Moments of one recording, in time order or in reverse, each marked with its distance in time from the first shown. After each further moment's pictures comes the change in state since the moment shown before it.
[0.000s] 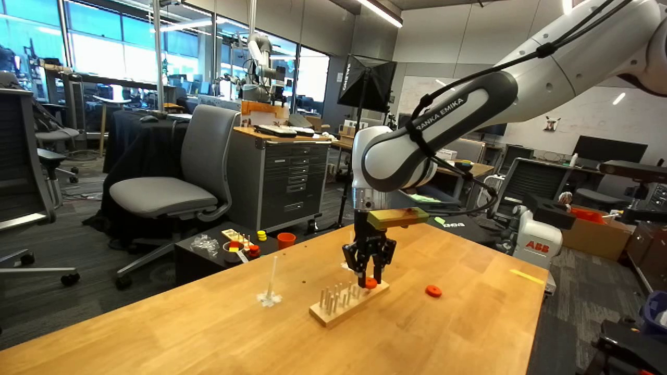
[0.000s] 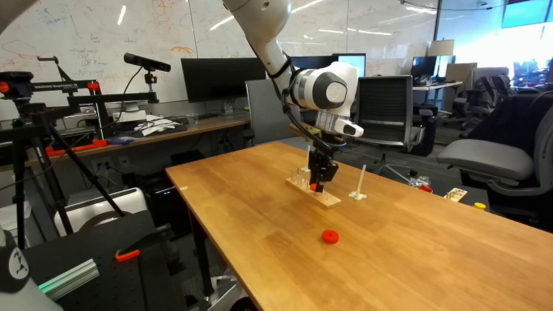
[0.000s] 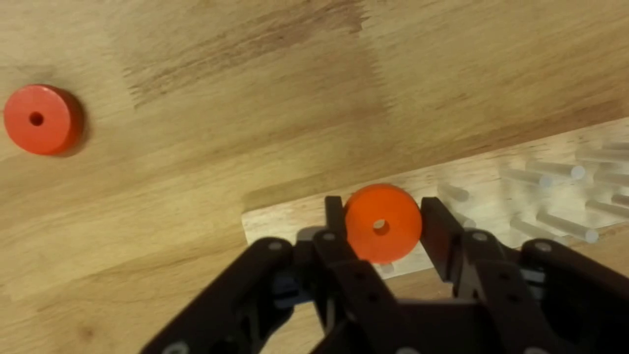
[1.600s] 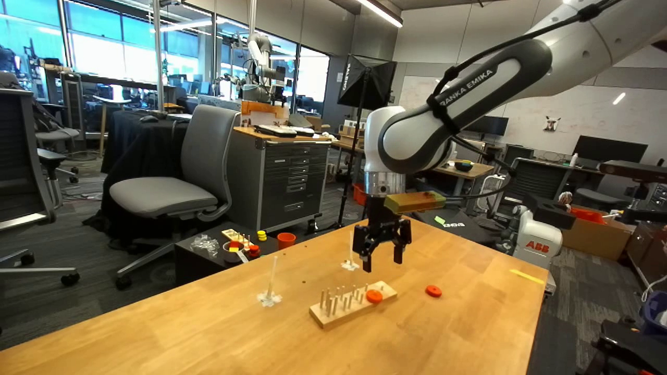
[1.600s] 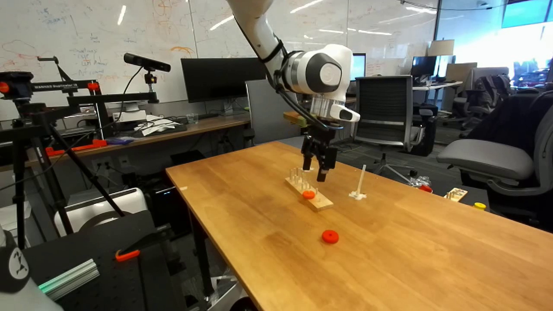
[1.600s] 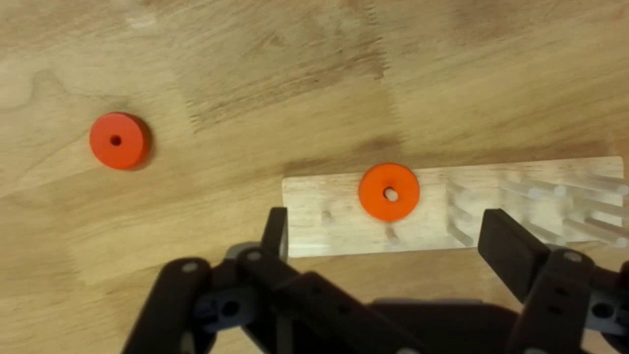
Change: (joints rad) arm 0.002 -0.150 -0.001 -0.148 -0.033 0.008 -0.018
